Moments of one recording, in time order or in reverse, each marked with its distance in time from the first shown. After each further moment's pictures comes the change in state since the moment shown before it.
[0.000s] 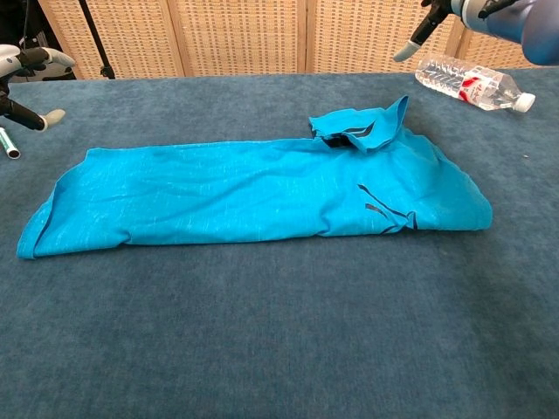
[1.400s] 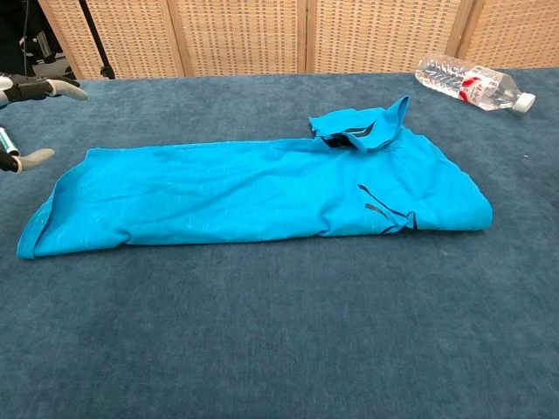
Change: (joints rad) left arm 0.064 0.119 0.221 0.001 0.420 0.098 -0.300; right arm -0.823 0.751 -0.377 -1.238 -0.327 0.840 -0.085
